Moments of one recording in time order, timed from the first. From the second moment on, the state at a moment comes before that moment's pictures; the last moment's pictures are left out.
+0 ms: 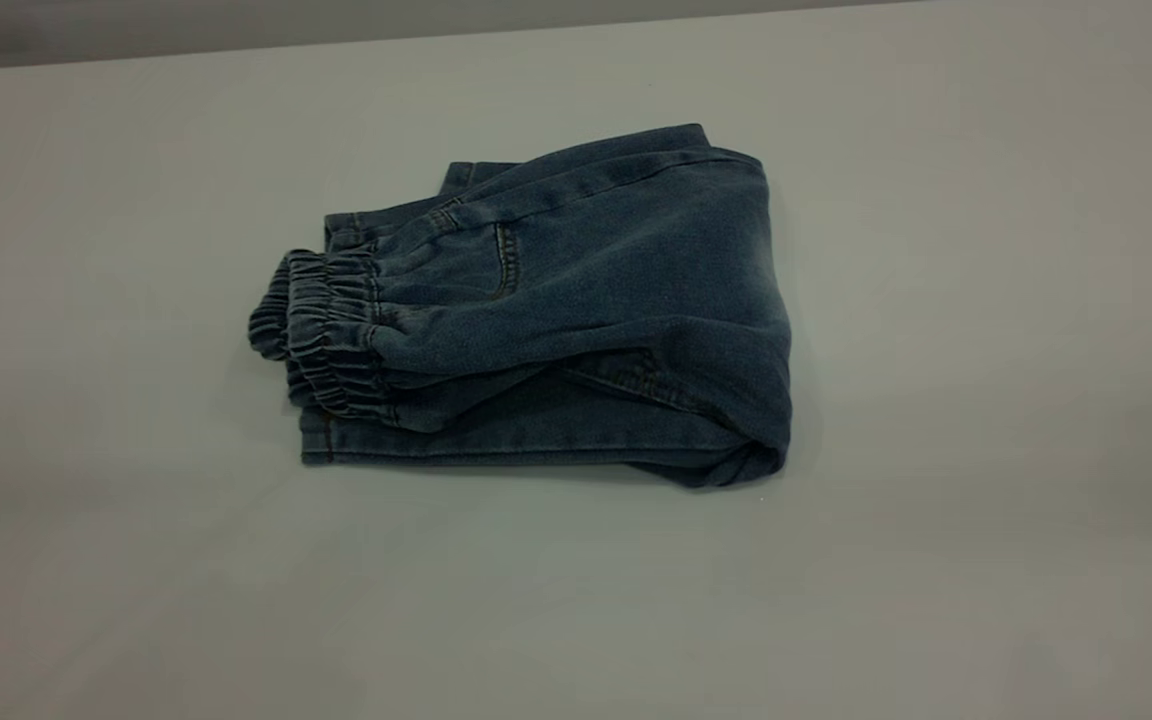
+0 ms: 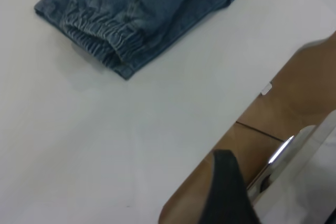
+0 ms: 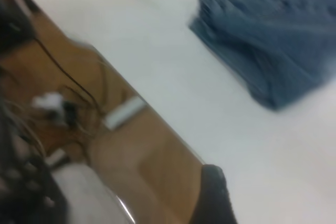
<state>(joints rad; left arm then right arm) -0.63 0.41 -0.72 -0.11 1.22 0.18 0.70 0.29 -0.56 0.16 1.05 -0.06</state>
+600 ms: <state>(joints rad) -0.63 0.07 -0.53 -0.10 1.13 0.12 0.70 0.29 -0.50 0.15 1.06 -0.06</state>
